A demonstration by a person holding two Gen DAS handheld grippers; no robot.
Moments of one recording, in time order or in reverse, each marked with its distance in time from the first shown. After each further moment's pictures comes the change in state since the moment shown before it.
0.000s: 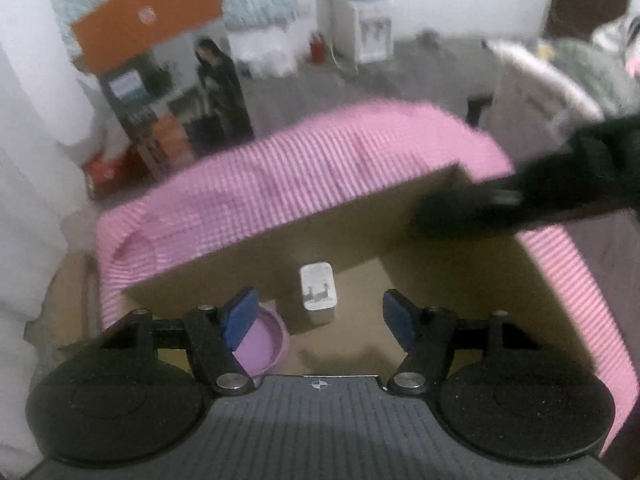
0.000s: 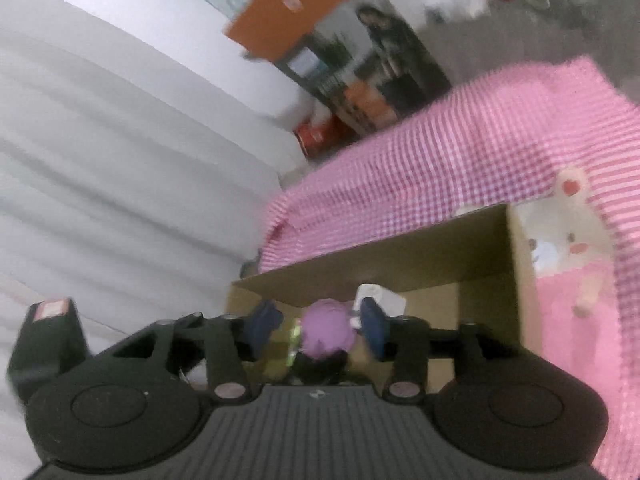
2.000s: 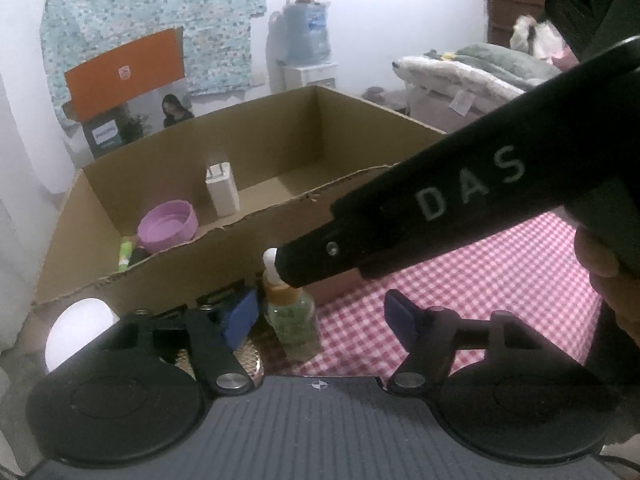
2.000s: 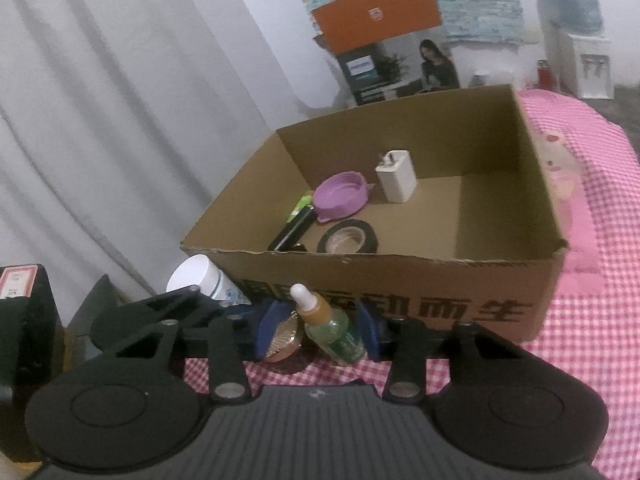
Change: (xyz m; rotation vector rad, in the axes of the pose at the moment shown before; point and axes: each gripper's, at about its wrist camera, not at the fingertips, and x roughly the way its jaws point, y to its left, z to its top) left arm -0.025 -0.070 -0.195 0.129 -0.271 -0.056; right arm -0.007 0.025 -0.200 -0.394 -0.048 -0.106
